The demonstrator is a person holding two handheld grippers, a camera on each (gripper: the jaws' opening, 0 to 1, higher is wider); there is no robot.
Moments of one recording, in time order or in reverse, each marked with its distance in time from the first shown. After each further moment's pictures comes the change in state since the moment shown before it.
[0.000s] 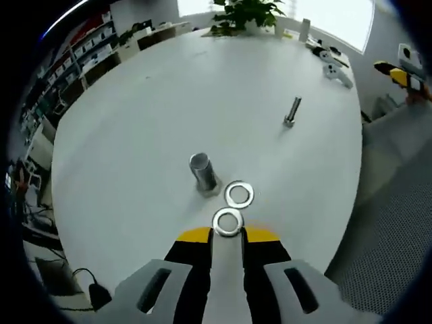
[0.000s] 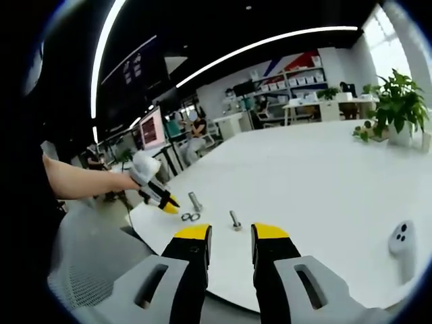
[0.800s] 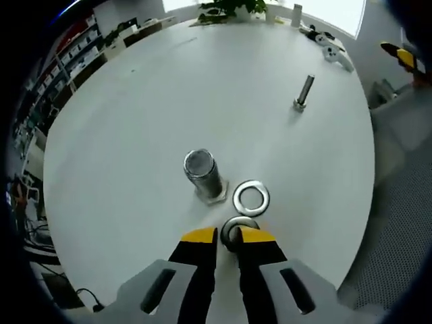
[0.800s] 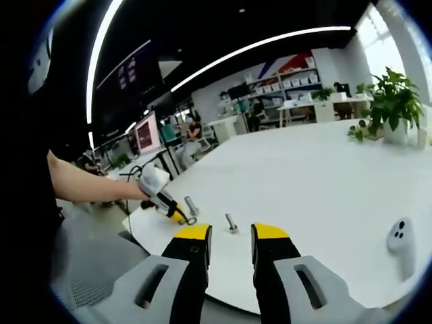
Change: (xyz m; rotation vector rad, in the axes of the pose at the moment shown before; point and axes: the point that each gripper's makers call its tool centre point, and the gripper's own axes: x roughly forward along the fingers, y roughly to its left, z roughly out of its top) left arm 0.028 0.006 -0.001 0.044 0.024 -0.033; right arm -0.001 -0.006 0.005 0.018 -0.022 -0.029
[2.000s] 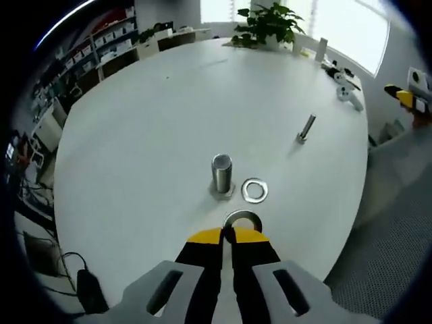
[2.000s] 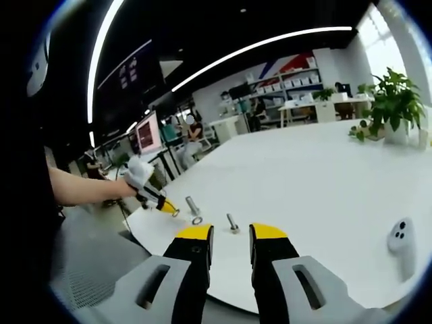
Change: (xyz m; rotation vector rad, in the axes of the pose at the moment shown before) left arm -0.053 0.002 0.007 -0.207 -0.155 0.051; right arm 0.000 0.002 0.000 0.001 0.001 0.007
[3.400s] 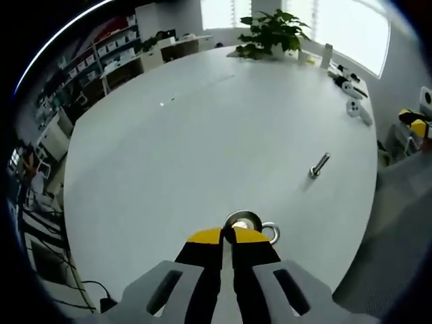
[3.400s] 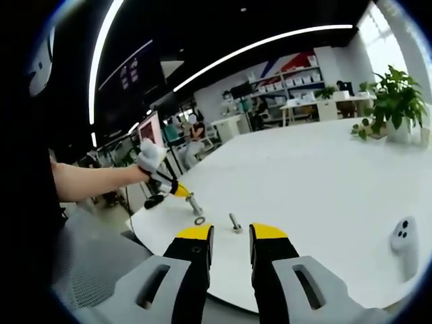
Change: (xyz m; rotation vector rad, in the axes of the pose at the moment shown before) left arm 0.015 0.014 0.055 0.028 -0.005 0.054; right arm 0.001 0.001 -0.001 0.008 0.003 0.015
